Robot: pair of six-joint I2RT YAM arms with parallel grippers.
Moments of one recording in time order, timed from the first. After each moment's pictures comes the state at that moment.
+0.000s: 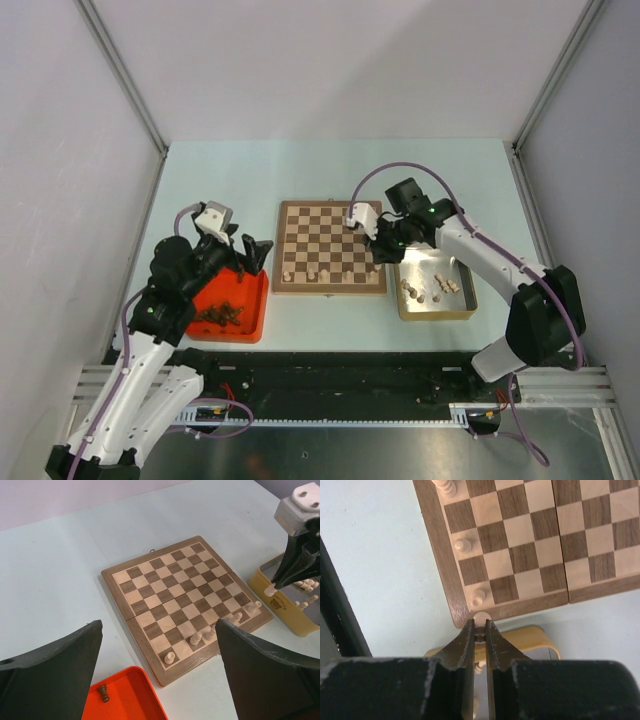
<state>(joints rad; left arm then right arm) -0.31 0.62 0.68 -0.22 0.24 -0.05 0.52 1.50 1.21 -0.77 -0.44 -0.70</state>
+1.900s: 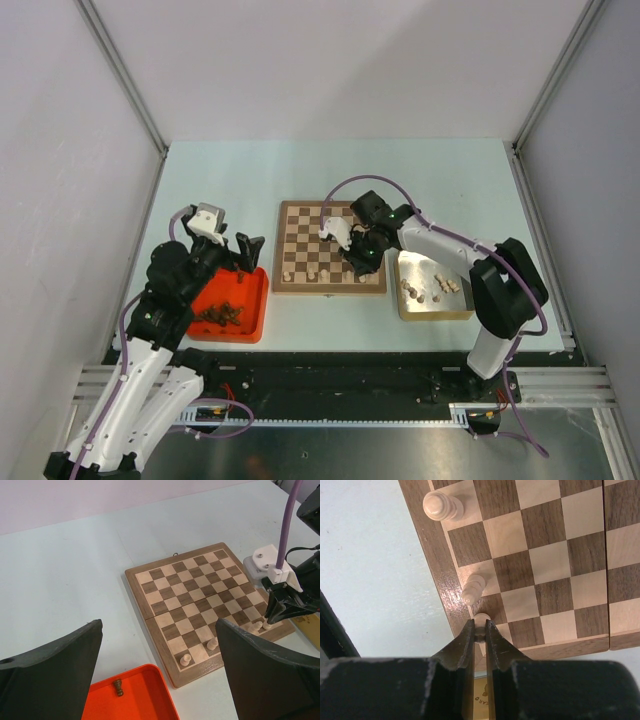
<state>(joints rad) -0.31 0.58 0.67 -0.23 0.11 -0.04 0.67 1.74 1.27 -0.69 -0.34 -0.56</state>
